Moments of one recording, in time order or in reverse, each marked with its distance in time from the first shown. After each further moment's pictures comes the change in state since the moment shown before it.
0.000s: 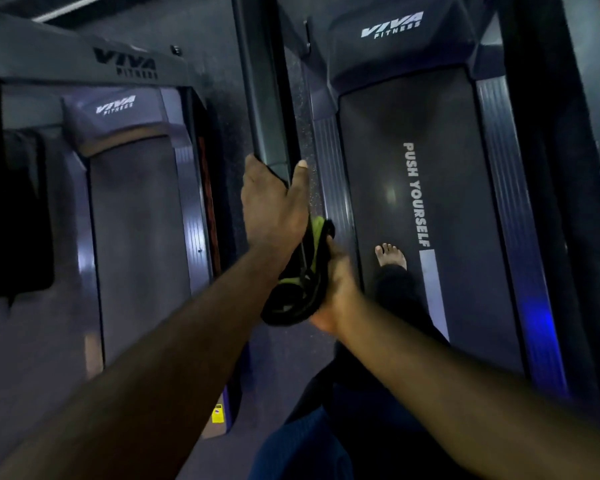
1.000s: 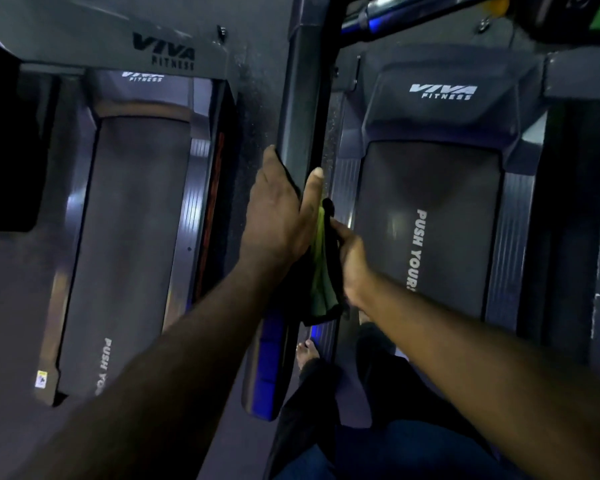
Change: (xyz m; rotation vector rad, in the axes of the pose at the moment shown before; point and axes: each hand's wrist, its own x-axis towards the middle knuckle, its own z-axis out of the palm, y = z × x) left_hand 0.153 0.064 0.002 0.067 0.051 0.032; right_hand 0.120 -0.189 0.116 -0.597 0.070 0.001
